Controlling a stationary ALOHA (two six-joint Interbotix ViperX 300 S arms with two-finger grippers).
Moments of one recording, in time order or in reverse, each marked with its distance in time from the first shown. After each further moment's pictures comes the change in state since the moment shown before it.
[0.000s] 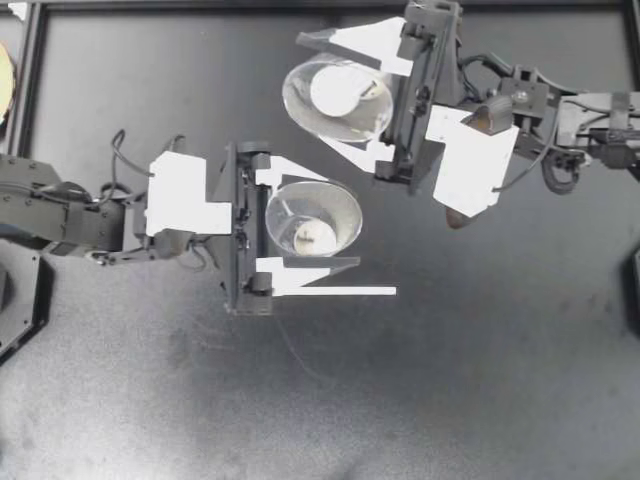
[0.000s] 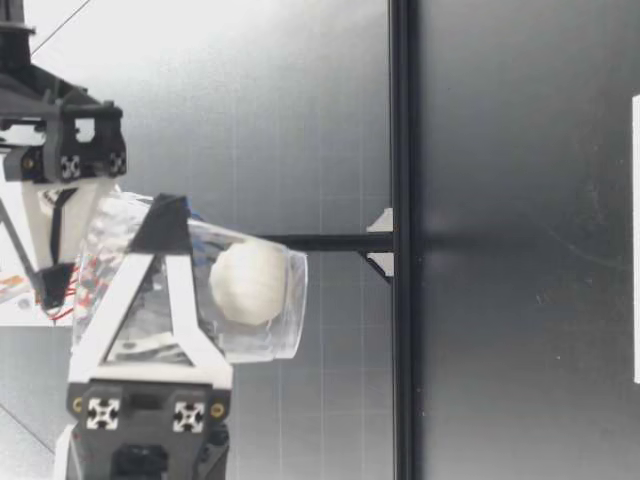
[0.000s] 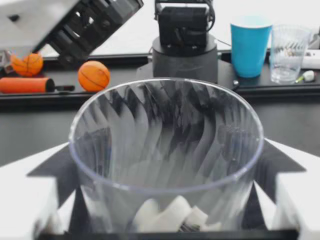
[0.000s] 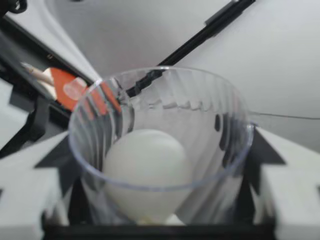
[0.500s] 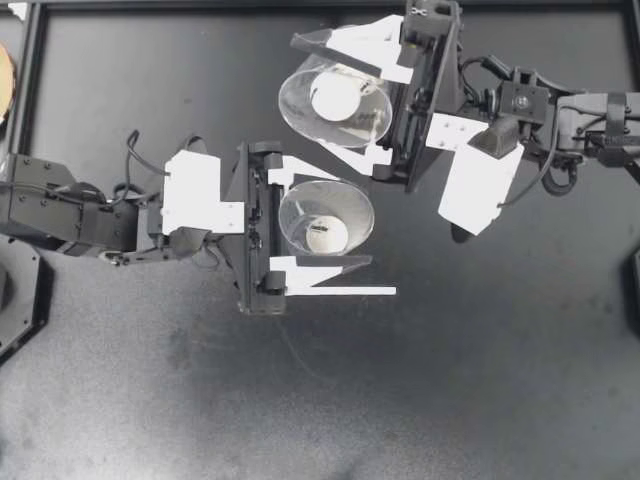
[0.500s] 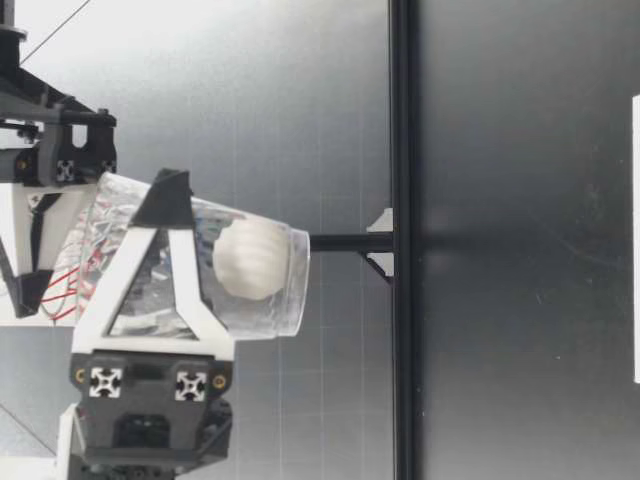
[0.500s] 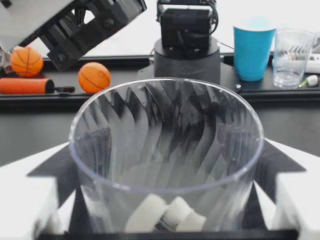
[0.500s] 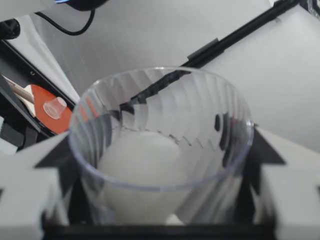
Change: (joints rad) left arm -0.002 0.031 -0.031 -0.012 -0.006 -0.002; right arm 0.000 0.002 -0.002 -0.130 -0.052 -0.003
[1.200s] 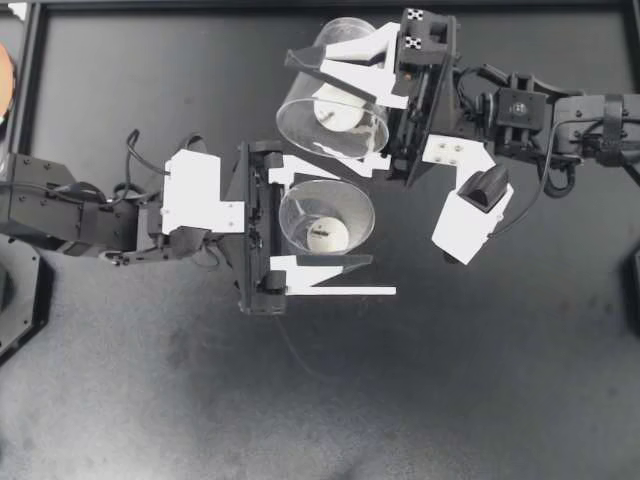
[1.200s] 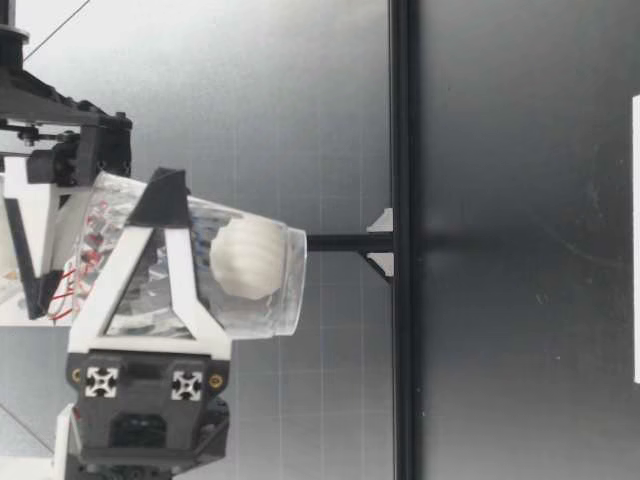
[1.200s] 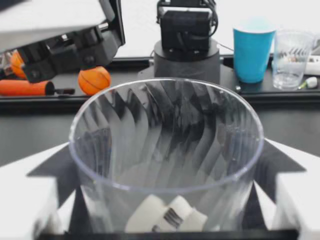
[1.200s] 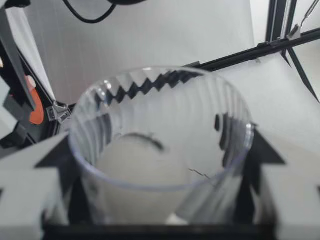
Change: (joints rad) left arm -0.002 -0.003 -0.002 0.000 0.000 0.000; right arm 0.000 0.011 0.000 -0.061 -0.008 -0.222
